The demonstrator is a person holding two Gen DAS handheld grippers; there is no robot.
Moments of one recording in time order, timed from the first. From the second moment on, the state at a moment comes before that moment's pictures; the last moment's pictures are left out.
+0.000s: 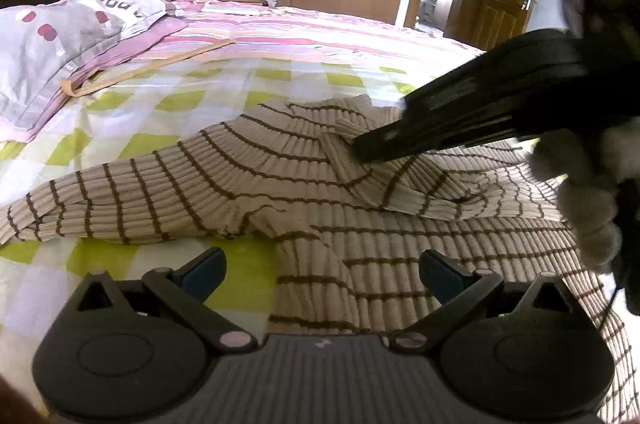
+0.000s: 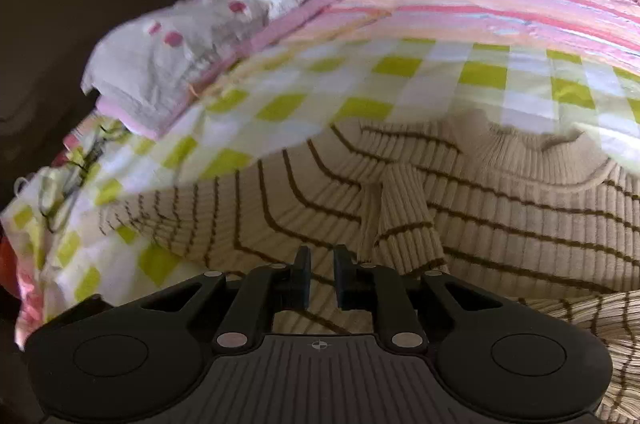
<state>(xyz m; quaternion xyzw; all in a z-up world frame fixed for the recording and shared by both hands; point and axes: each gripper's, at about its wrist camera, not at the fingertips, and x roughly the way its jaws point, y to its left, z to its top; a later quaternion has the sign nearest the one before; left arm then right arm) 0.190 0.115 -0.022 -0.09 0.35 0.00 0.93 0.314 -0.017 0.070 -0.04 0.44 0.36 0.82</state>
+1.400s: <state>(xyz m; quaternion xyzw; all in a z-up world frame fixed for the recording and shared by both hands) 0.195 0.128 -0.022 -0.10 0.34 0.01 0.94 0.323 0.042 0.071 -0.14 0.41 0.38 0.82</state>
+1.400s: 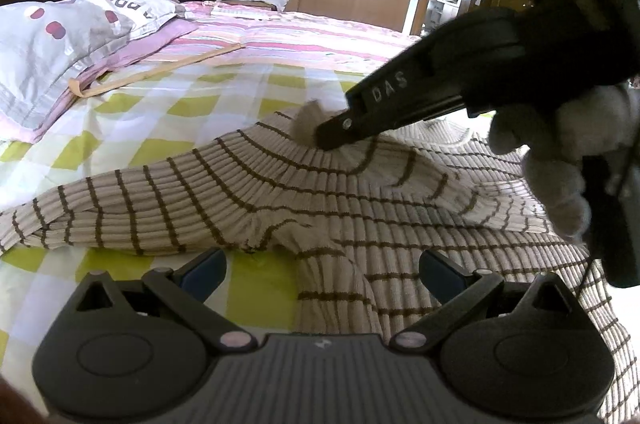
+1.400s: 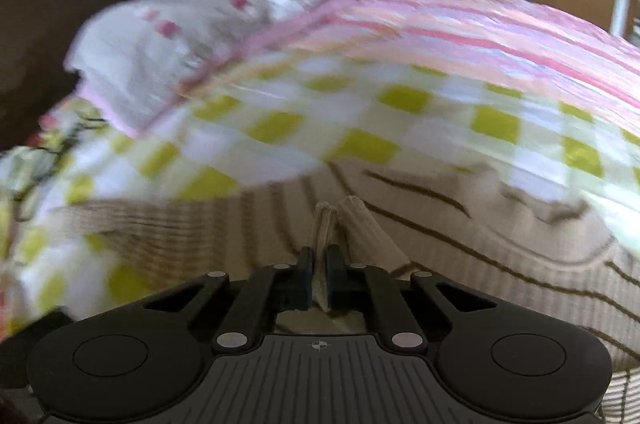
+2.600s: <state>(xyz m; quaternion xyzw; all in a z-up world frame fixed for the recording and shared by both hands) 0.239 0.106 -0.035 -0.02 0.36 0.01 0.93 0.333 -0.104 0.056 -0.19 0.40 0.27 0.86</state>
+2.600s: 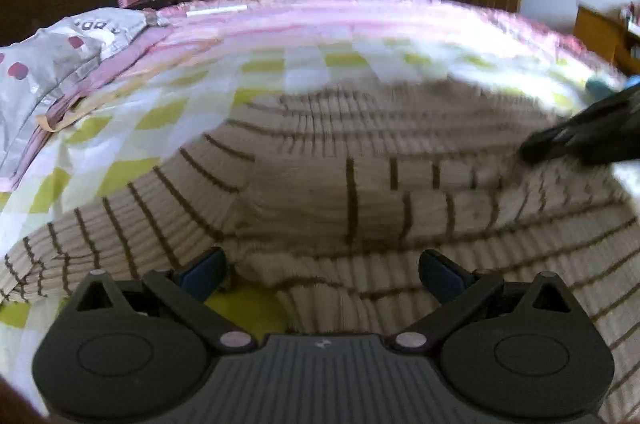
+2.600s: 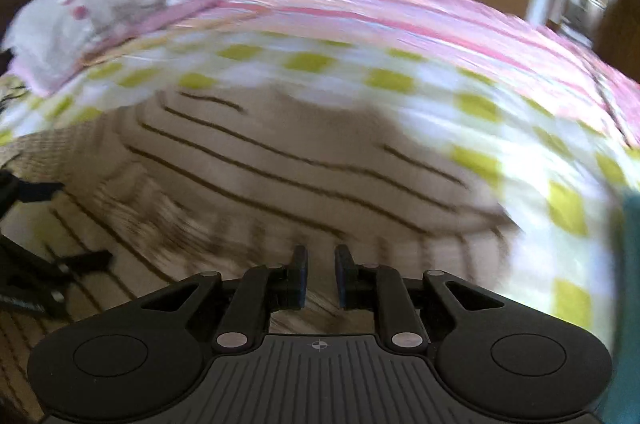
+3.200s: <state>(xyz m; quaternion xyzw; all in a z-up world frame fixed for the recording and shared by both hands) 0.254 0.116 -0.048 -0.01 0.35 0.01 0.94 0.343 -0.039 0.029 -0.30 0.40 0.40 0.77</state>
